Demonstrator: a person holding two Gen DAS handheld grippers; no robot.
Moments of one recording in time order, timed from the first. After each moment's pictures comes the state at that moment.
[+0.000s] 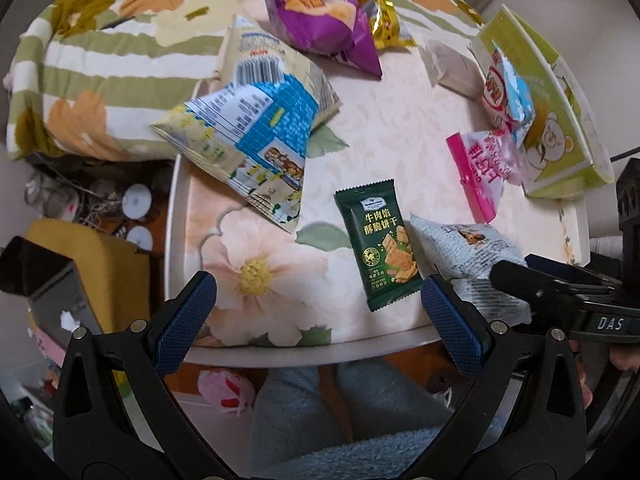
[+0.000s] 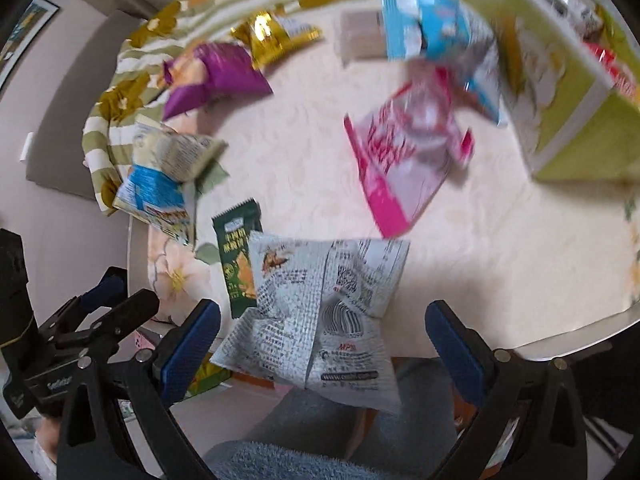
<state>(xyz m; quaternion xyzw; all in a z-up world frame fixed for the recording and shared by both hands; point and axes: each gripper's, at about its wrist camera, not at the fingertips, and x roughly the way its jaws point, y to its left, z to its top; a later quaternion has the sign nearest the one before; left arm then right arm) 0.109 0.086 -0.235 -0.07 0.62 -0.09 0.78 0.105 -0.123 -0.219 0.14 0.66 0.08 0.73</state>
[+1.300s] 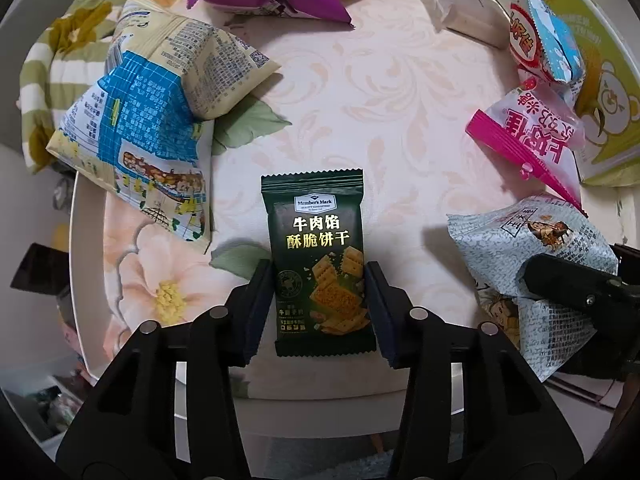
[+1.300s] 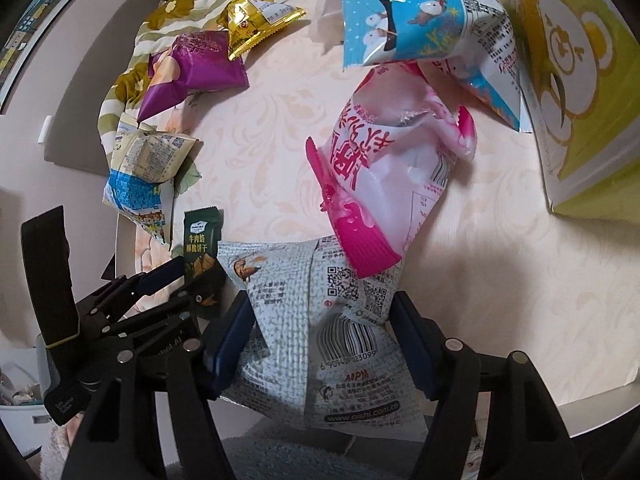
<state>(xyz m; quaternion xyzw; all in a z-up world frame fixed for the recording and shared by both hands) 0.142 -0.015 -0.283 0.01 0.65 -0.02 0.76 0.134 -0.169 -0.245 0.14 0.67 0.16 0.71</state>
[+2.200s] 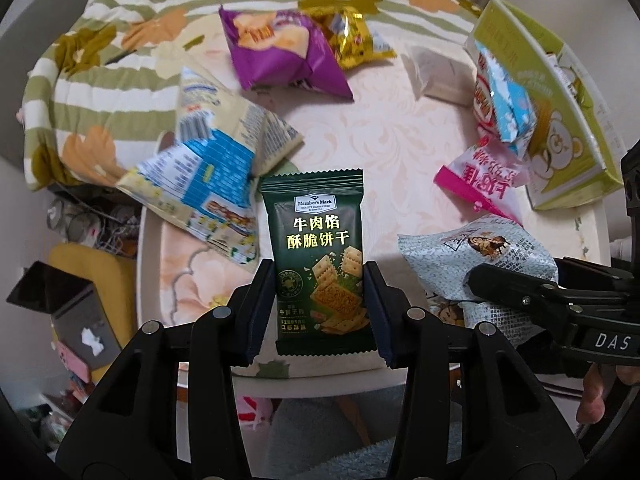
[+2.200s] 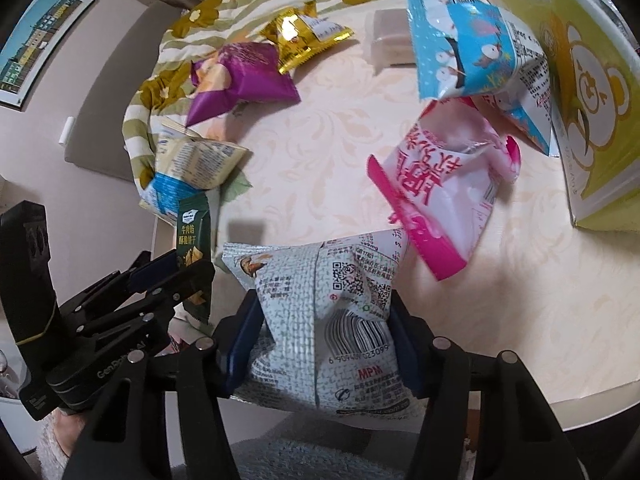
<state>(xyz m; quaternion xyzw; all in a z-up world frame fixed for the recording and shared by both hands) 0.122 0.036 -0.202 -0.02 0.59 -0.06 0.80 0.126 -0.142 -0.217 0.17 0.63 0.18 0.73</state>
